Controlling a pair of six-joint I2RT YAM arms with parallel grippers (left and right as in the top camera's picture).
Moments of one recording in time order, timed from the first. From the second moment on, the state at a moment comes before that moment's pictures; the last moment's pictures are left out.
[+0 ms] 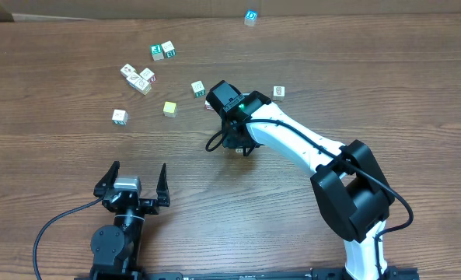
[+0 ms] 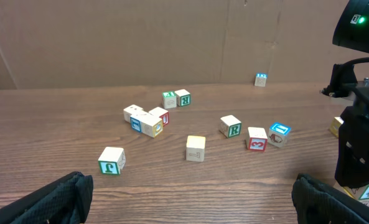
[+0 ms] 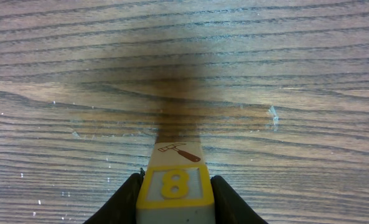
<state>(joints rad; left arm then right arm) -0.10 0.02 0.01 -0.08 -0.03 -0.02 0.68 2.08 1.59 -0.92 0.14 0.64</state>
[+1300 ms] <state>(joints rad) -0.10 0.02 0.01 -0.08 -0.03 -0.02 0.68 2.08 1.59 -0.79 0.24 0.67</state>
